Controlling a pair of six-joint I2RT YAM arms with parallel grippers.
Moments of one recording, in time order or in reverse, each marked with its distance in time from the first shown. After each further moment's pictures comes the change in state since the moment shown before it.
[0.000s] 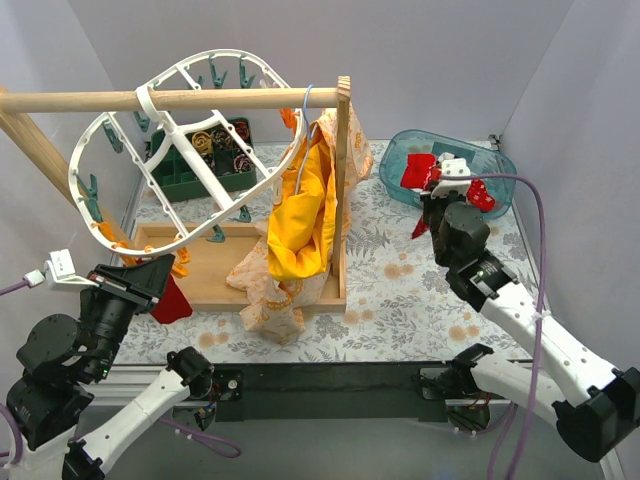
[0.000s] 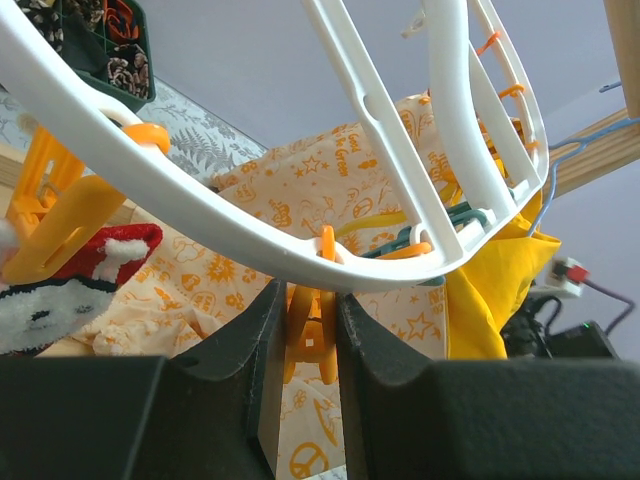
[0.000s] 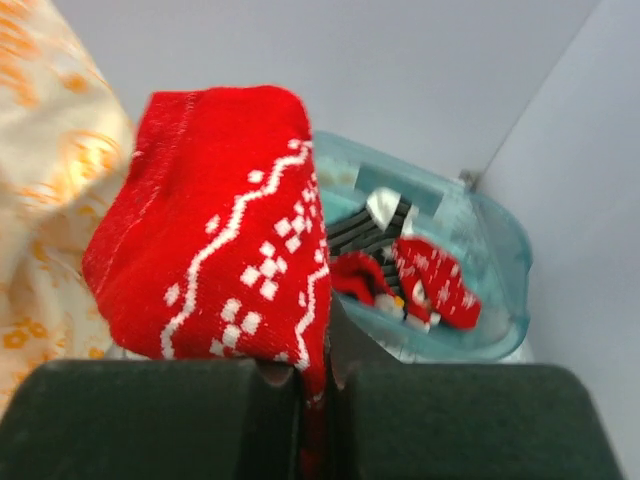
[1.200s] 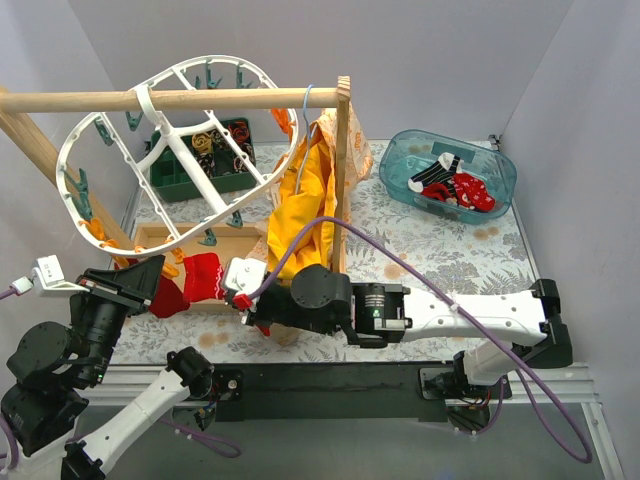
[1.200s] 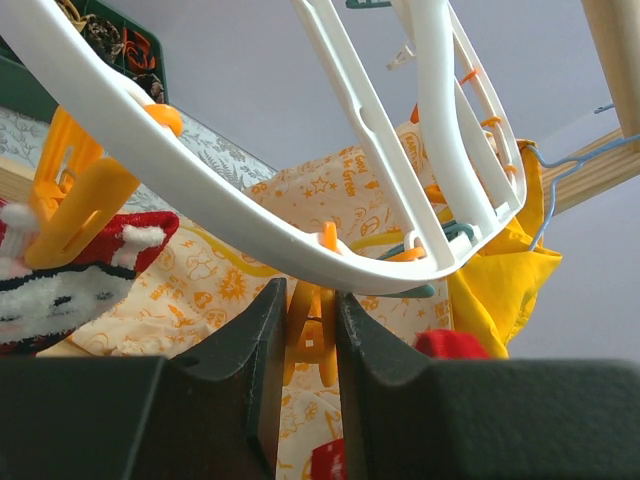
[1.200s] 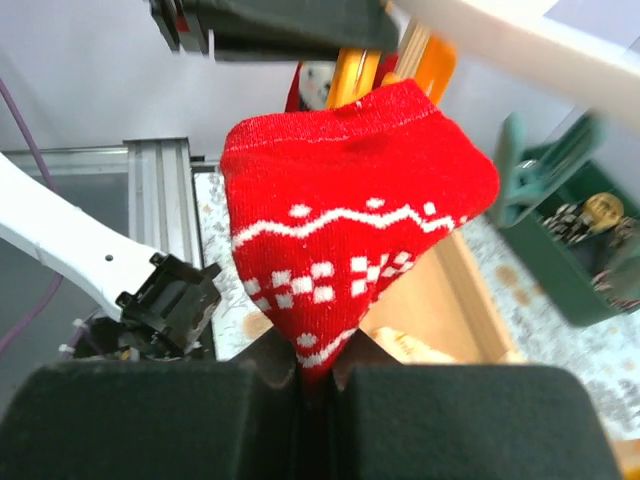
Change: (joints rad) left arm 0.000 -0.021 0.012 0.002 -0.047 0.033; right arm 0.895 0.617 0.662 -0.180 -0.407 0.027
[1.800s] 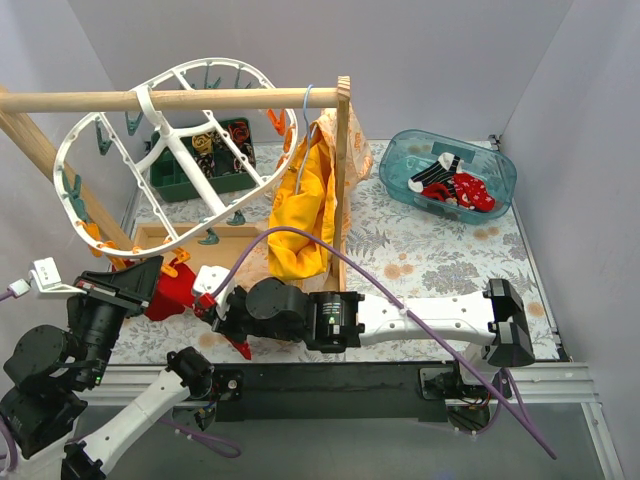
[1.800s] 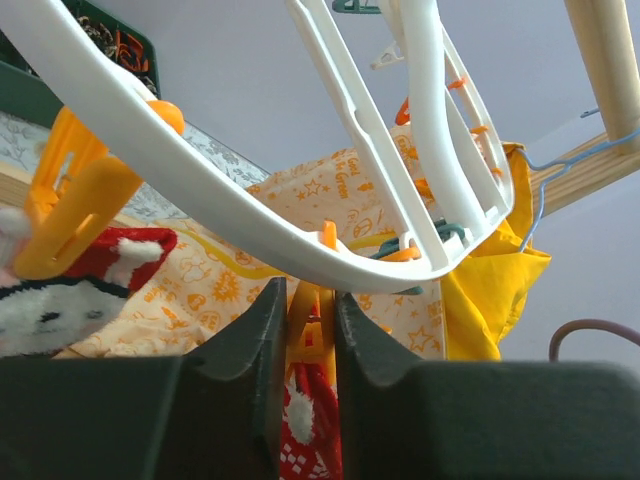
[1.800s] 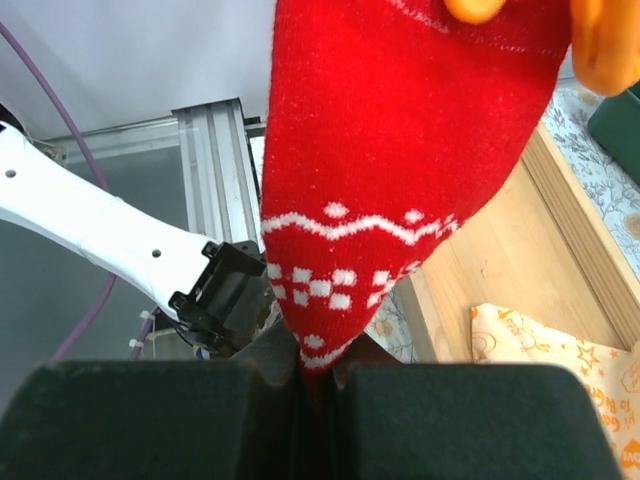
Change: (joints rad) left arm 0.000 -0.011 0.000 0.007 0.003 -0.005; right arm 0.000 0.165 0.058 0.006 -0.053 0.182
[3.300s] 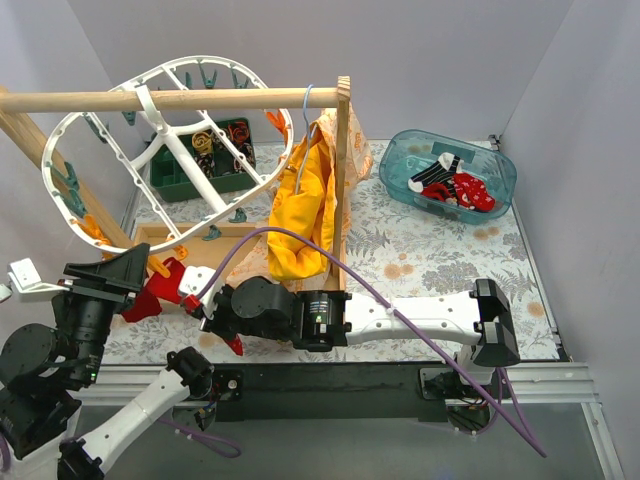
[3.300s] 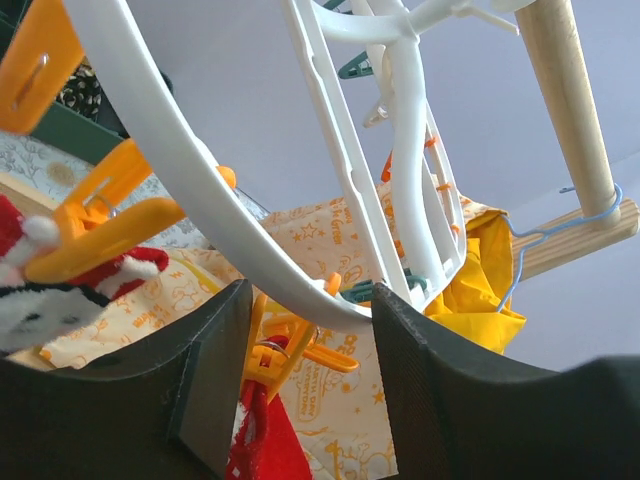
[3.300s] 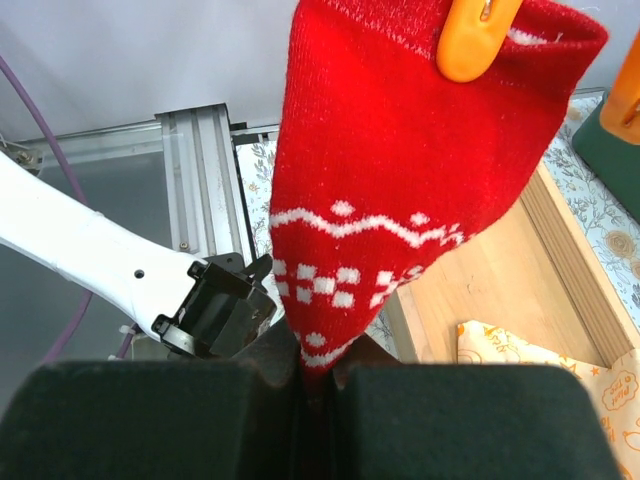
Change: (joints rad) left arm 0.000 0.042 0.063 0.002 -0.113 -0.063; right arm 0.000 0.070 0.091 -0.029 0.018 -0.044
